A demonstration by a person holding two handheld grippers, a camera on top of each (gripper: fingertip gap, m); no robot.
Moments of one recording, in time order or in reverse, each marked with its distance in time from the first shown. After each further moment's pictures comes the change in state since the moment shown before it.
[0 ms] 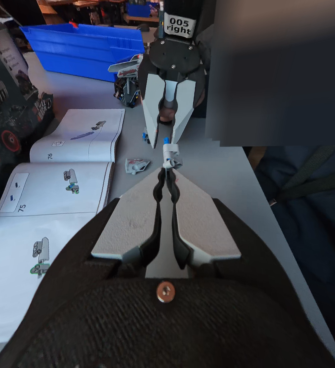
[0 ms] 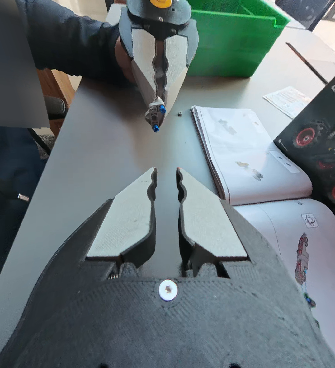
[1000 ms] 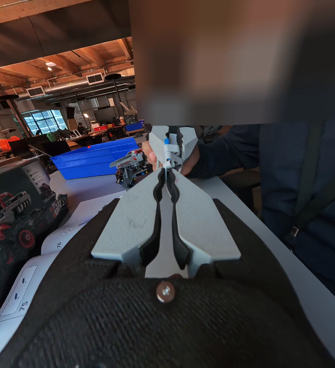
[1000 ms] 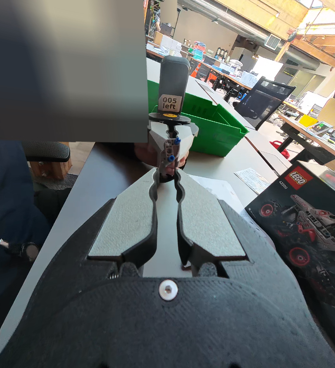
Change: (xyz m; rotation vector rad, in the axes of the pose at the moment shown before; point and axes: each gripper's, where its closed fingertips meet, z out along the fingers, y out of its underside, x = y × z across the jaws) left arm 0.027 -0.057 -0.003 0.445 0.063 0.250; right arm -0.030 -0.078 -0.016 0.290 0.092 -0.204
